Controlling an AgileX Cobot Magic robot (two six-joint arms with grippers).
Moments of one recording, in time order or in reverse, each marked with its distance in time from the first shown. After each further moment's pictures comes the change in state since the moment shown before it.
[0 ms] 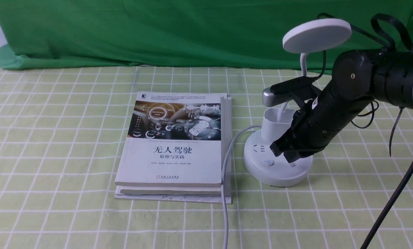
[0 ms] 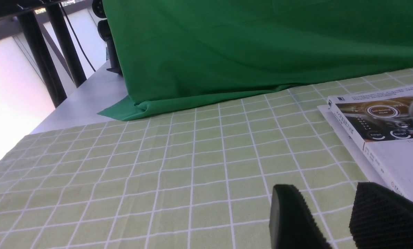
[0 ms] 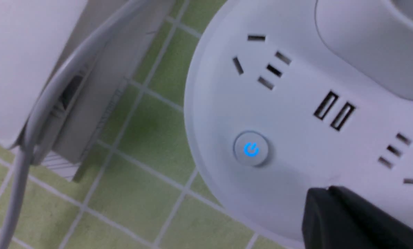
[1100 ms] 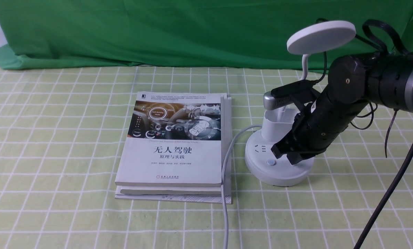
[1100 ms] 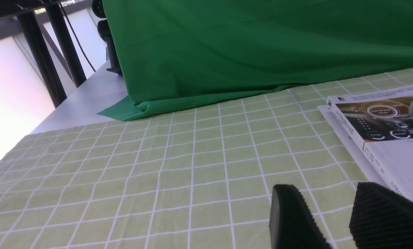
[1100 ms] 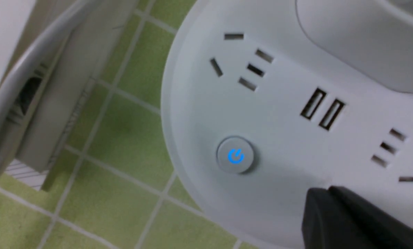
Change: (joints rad) right arm 0.000 0.024 -0.002 -0.050 -0.006 0.052; left arm 0.000 0.000 0.000 0.000 0.000 0.000
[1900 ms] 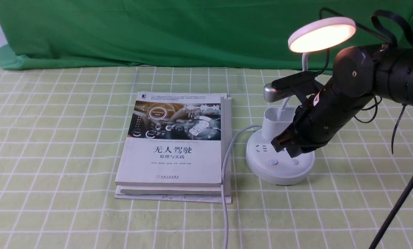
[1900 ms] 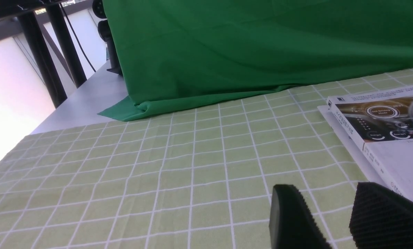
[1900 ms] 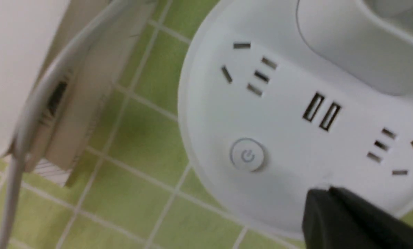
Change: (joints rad) right arm 0.016 -0.065 -0.005 -0.001 0.020 0.012; left arm 0.000 0.000 0.000 0.000 0.000 0.000
